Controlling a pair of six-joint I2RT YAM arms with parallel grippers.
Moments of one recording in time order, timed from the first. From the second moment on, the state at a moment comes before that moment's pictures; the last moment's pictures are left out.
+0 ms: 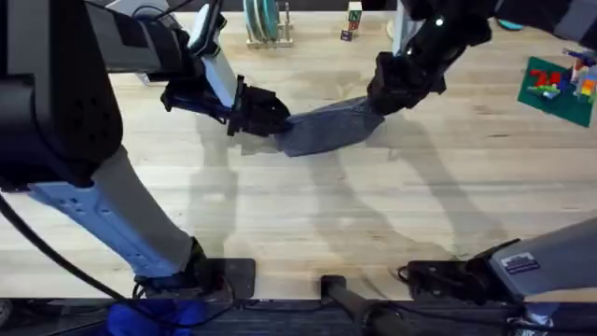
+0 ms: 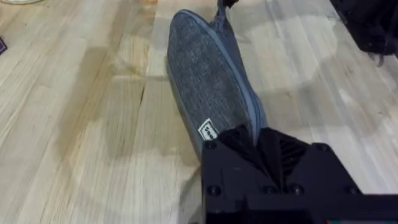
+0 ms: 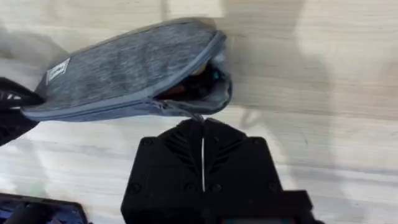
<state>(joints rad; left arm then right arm) 0.07 1.95 1.15 -1.04 1.21 1.74 0.37 1.72 1.45 -1.16 -0.06 0.38</state>
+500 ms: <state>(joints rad) 0.07 1.95 1.15 -1.04 1.21 1.74 0.30 1.72 1.44 -1.15 -0.09 0.35</state>
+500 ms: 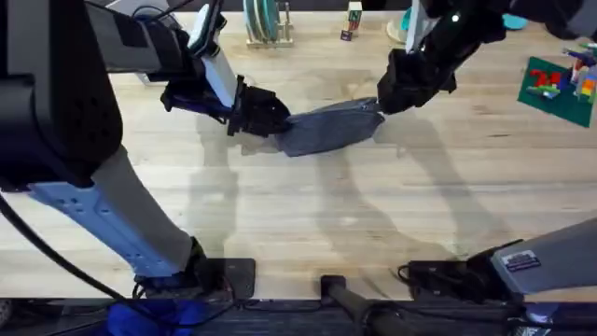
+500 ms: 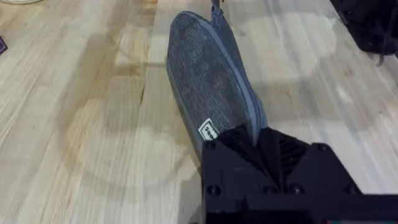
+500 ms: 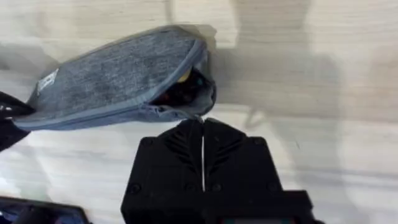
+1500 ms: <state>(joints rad) 0.07 1.95 1.15 -1.04 1.22 1.74 0.06 1.58 1.25 -1.11 -0.15 0.24</state>
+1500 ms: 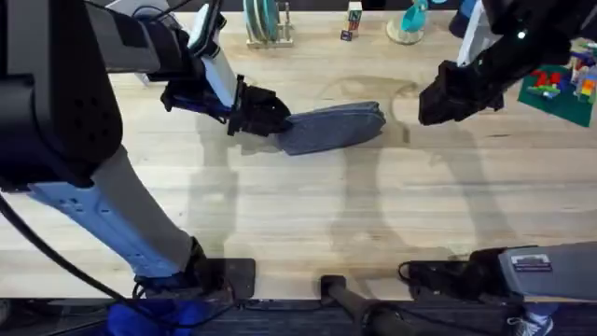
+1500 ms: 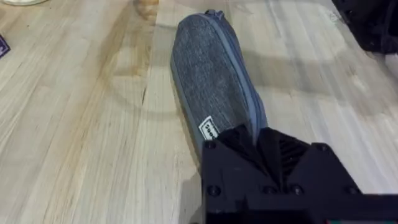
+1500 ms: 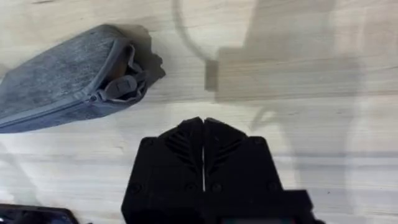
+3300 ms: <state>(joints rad) 0.07 1.95 1.15 -1.04 1.22 1.73 -0.27 1.45 1.21 -0.99 -0.58 0.04</state>
